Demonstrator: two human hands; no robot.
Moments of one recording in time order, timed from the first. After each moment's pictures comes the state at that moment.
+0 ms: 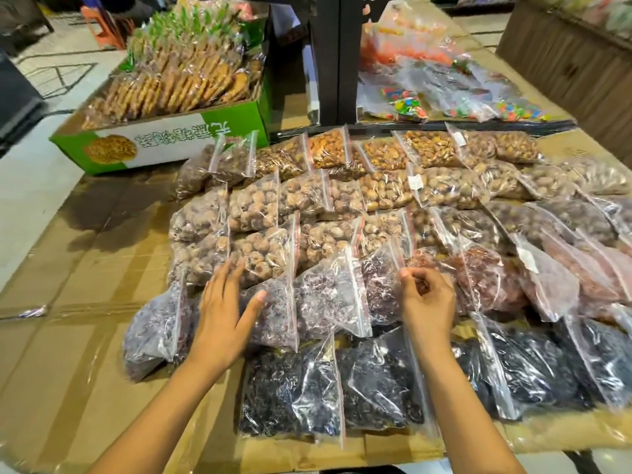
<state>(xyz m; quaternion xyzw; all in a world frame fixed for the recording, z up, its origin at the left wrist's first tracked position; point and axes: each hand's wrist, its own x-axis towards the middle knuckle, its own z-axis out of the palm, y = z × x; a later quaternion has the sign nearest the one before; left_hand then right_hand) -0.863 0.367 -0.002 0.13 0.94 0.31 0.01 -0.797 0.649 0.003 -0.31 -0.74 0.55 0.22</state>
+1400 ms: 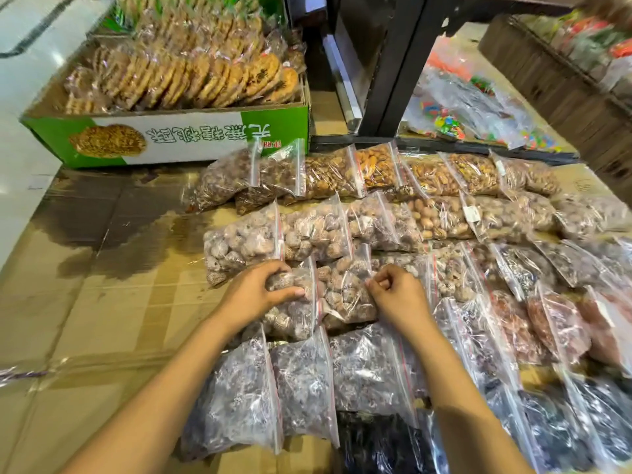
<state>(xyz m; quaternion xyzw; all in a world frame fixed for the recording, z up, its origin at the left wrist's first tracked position) -1.043 0.296 -0.017 0.22 0.86 0.42 0.20 -0.939 0.522 0.033 -0.28 -0.88 0.39 -0.01</state>
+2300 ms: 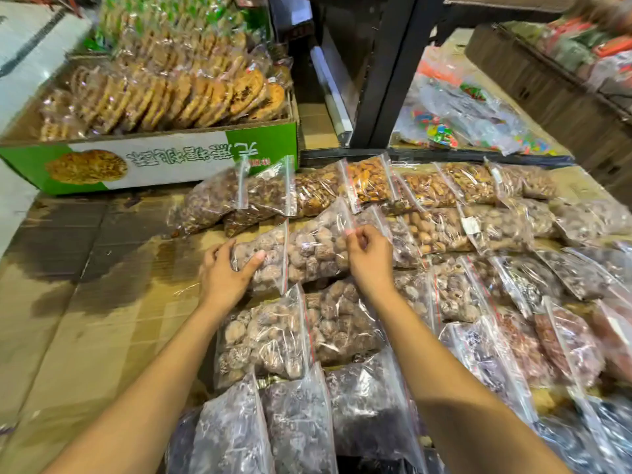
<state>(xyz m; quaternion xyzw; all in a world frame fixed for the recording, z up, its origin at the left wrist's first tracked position) -1.123 0.306 -0.043 0.01 0.92 0.39 0.09 -1.041 0.522 0.024 -0.25 -0.81 0.50 0.17</state>
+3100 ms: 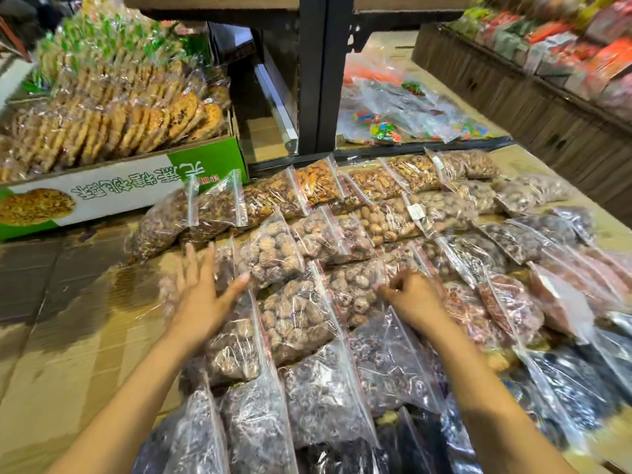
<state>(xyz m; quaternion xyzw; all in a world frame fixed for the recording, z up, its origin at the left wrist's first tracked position) -1.070 0.327 0.000 0.15 0.93 0.32 0.11 -0.915 0.620 0.025 -0.36 -0.87 0.32 -0.04</state>
